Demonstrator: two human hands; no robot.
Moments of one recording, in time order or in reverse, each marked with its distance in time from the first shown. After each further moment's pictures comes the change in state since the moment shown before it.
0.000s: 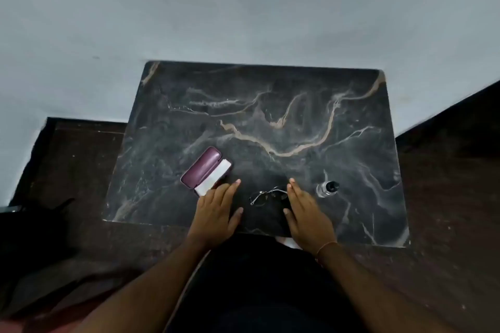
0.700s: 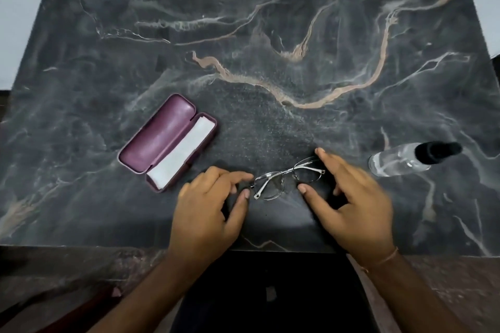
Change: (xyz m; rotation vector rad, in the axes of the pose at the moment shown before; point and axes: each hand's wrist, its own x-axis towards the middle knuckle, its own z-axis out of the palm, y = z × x) left_hand 0.027 -0.035 0.104 -0.323 0.231 0.053; right_hand 0.032 0.041 0.090 0.115 0.483 0.106
